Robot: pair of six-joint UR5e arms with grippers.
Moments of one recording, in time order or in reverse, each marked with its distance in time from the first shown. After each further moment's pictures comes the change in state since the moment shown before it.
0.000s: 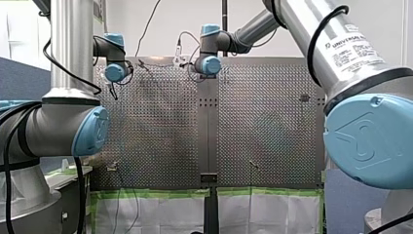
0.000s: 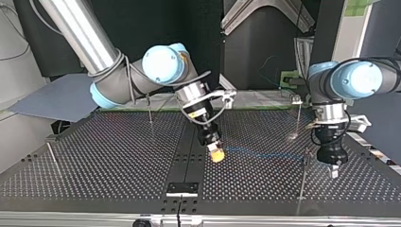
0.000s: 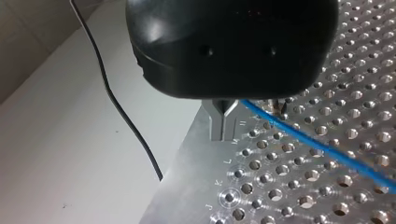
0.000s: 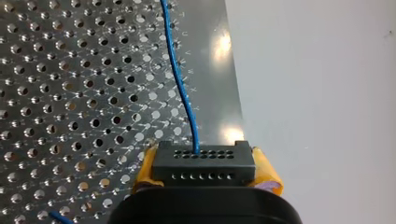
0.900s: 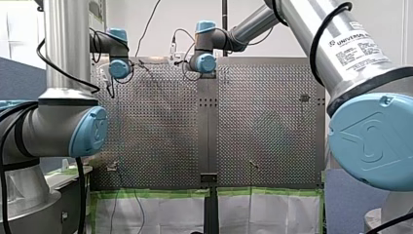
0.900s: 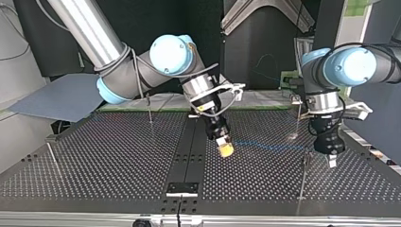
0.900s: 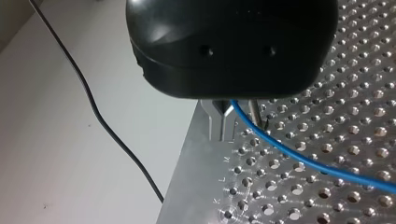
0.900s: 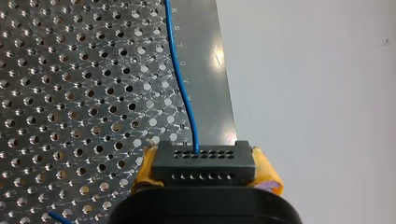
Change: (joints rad) left arm -0.057 0.064 -0.044 -0.064 -0.123 0.151; right arm 0.042 -0.015 0.007 0.004 0.028 0.000
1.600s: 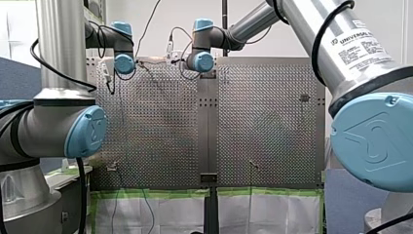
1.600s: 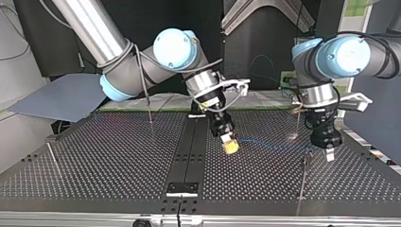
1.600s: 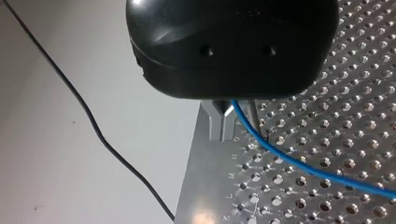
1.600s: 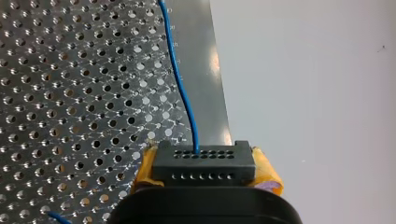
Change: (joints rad) left arm -0.070 0.042 -0.003 -0.060 -0.123 0.102; right arm 0.021 -0.008 0.003 0.000 0.012 -0.001
